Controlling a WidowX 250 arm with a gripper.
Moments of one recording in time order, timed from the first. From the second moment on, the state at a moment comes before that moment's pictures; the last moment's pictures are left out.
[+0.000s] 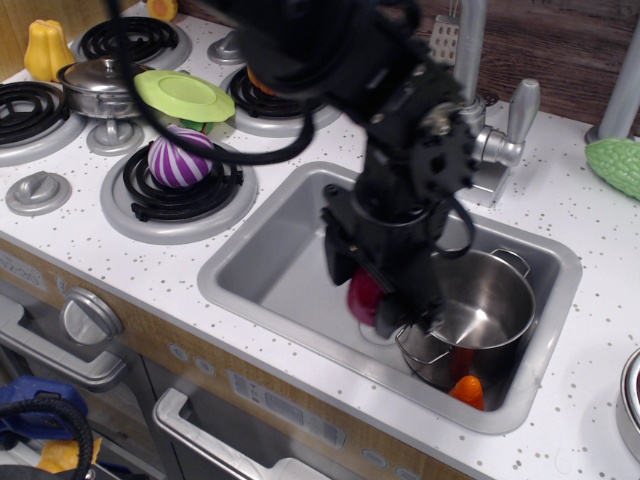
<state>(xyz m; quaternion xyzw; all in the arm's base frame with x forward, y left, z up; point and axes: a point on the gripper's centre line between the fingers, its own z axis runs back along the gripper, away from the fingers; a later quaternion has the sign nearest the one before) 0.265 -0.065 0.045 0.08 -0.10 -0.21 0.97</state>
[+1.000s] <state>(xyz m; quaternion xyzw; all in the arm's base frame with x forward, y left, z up) 0.317 -0.095 0.008 0.06 -0.15 -0.22 0.96</state>
